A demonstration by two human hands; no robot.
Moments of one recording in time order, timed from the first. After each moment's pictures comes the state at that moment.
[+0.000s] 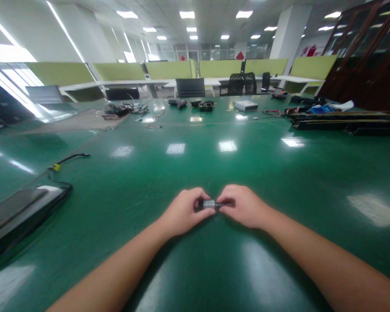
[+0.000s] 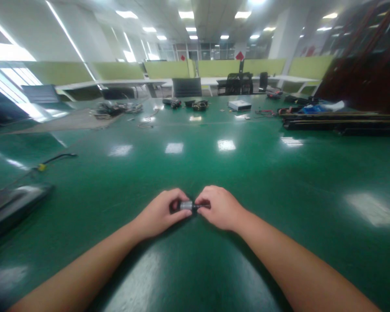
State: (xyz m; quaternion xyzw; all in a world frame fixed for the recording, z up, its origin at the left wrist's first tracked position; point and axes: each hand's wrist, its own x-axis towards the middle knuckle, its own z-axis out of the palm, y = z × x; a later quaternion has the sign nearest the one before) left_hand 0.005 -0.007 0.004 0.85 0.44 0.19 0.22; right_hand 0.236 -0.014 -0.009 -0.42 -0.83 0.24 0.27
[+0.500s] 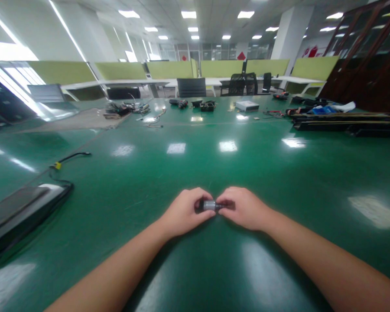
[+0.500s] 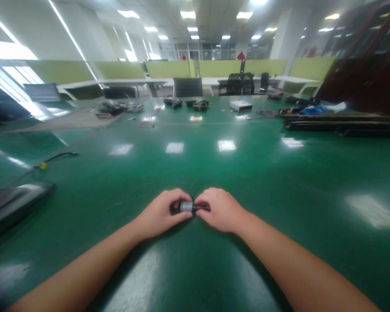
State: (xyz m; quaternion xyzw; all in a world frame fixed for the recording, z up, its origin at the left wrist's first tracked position) left_hand 0.004 -0.008 0.007 0.86 0.41 0.19 0.23; right_hand 0.233 -0.015 -0.007 -0.41 -0.85 0.22 0.24
